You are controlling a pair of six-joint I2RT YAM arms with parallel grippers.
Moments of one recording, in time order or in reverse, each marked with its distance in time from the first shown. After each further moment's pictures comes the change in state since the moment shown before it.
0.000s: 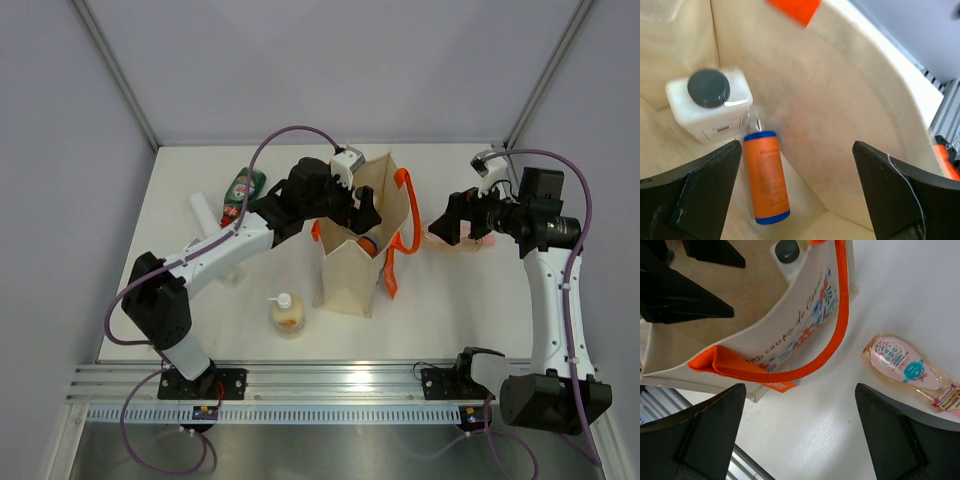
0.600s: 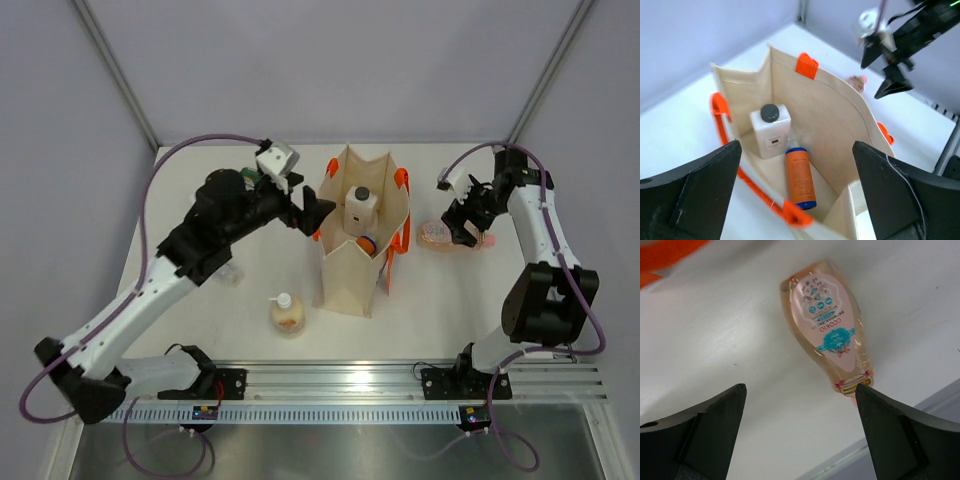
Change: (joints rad) left arm 0.022 -0.417 -0.063 -0.083 -0.127 0.161; right arm 0.002 0.447 0.123 -0.181 0.281 -0.790
